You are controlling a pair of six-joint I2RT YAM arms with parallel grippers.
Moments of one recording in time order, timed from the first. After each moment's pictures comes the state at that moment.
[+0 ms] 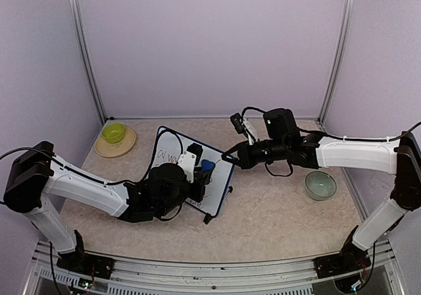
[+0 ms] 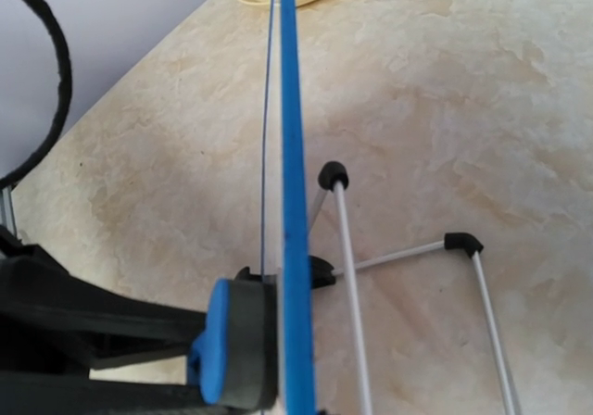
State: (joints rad) left arm -1.14 1.63 0.76 0.57 -0.54 -0.21; right arm 0.77 1.55 1.06 0.01 -0.40 0.28
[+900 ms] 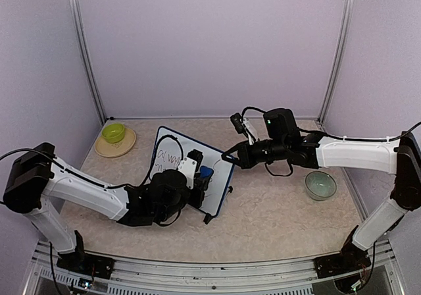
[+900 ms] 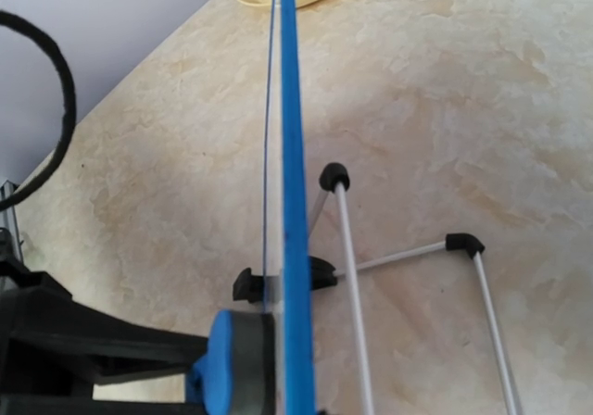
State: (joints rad) left arm -1.17 1.63 0.73 0.54 -0.58 -0.23; right arm 0.77 1.55 1.06 0.01 -0.40 0.29
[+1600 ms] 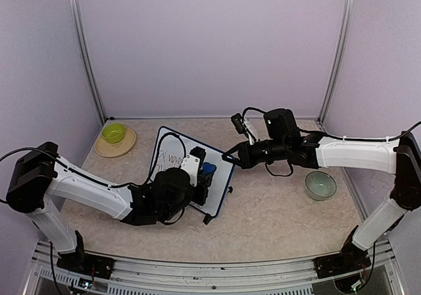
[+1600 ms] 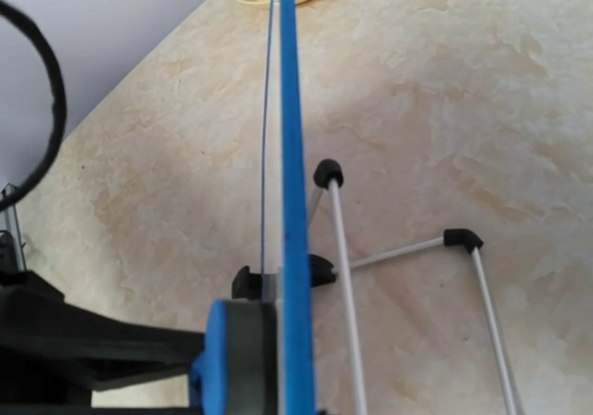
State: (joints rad) left arm -1.17 1.67 0.80 0.56 -0.62 -0.20; right arm 0.77 1.56 1.05 0.01 -0.41 0.31
